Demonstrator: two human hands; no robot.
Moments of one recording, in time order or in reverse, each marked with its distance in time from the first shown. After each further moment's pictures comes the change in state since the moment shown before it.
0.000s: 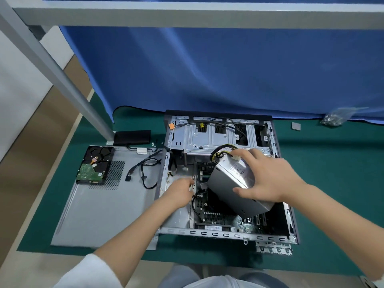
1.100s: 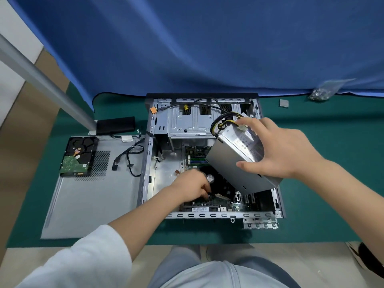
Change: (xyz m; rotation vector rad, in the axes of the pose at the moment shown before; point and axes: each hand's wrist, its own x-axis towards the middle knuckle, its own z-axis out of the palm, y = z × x) left_hand -0.002 0.047 0.030 0.360 -0.147 0.414; right_hand -0.031 0.019 -0.033 0.057 0.084 0.124
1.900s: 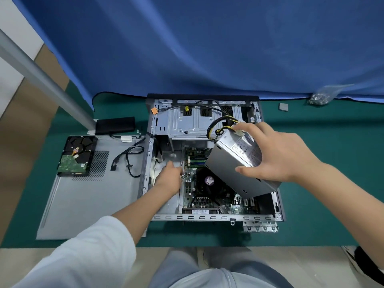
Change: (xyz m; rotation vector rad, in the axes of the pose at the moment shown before) left_hand 0.005 -0.058 0.019 -0.079 0.150 -0.471; right_hand 0.003 -0.005 0.002 -0.030 -0.042 -0.032
